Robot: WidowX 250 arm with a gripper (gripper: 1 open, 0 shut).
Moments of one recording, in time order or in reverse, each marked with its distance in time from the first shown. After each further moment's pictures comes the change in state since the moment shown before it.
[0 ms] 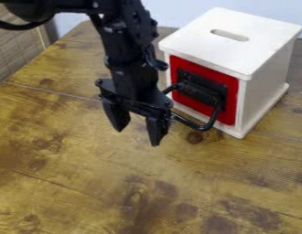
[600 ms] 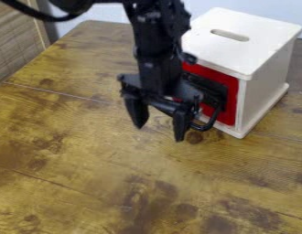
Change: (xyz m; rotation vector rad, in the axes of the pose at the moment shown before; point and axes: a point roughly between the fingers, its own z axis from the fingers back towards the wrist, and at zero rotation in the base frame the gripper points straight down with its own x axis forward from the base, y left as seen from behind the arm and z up) arm 0.008 -0.027 0.004 0.019 0.020 0.096
